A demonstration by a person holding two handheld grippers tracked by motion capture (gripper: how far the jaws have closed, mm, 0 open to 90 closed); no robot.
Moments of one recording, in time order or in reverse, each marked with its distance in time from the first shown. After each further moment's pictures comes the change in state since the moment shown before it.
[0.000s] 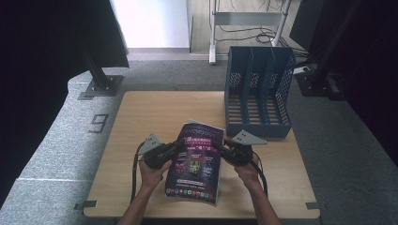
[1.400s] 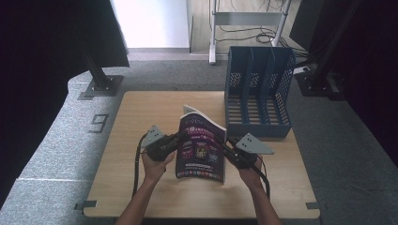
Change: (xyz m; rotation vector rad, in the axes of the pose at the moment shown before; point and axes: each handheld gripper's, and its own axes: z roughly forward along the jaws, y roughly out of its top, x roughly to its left) left arm -0.004 0.029 0.011 -0.044 0.024 0.033; right arm 0.021 0.019 -0.025 -0.194 -0.058 -0.162
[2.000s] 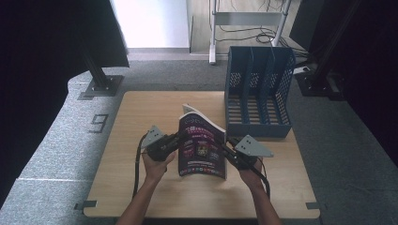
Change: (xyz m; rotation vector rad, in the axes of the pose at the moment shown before) left arm -0.004 0.002 0.005 -0.020 0.003 -0.006; right arm 0.002 0.001 -0.003 -0.019 -0.007 -0.060
